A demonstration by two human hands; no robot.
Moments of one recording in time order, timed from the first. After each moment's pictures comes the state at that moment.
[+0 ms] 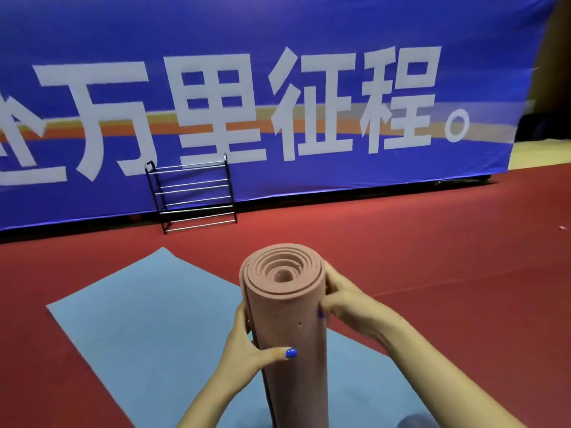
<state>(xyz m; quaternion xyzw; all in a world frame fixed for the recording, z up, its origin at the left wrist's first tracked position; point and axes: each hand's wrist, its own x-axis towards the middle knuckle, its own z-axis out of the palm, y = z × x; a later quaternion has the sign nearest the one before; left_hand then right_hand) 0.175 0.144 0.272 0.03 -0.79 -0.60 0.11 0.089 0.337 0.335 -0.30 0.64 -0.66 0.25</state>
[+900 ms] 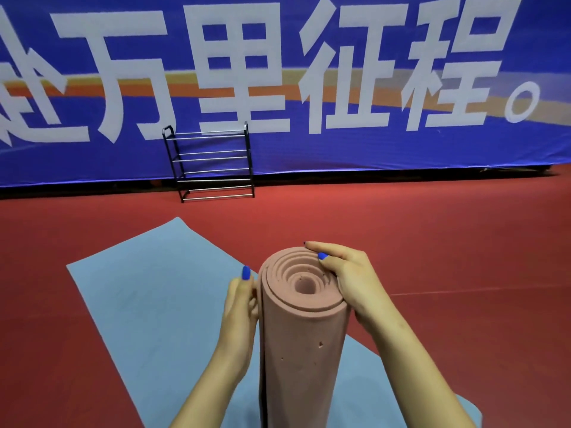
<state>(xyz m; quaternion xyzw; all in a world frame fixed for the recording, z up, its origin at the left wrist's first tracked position) 0.101 0.177 0.324 0.14 -0.62 -0.75 0.20 0.013 0.315 0.373 -0.15 0.70 -0.68 0.11</state>
